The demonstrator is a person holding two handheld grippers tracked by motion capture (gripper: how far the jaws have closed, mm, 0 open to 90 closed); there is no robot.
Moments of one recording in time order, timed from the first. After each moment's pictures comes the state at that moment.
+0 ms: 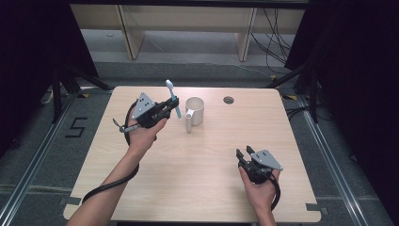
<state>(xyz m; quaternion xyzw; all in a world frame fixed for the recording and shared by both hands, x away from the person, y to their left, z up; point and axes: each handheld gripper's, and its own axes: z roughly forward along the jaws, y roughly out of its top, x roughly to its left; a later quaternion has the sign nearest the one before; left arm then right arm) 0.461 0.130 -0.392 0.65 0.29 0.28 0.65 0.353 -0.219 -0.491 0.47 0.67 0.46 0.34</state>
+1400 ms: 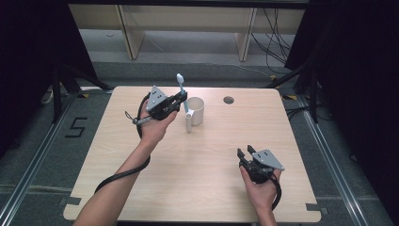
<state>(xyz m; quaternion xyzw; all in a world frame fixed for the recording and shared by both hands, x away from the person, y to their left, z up) 0.488 0.104 -0.394 0.65 0.30 0.29 0.64 0.353 -0.222 -0.488 0.47 0.67 0.46 0.34</state>
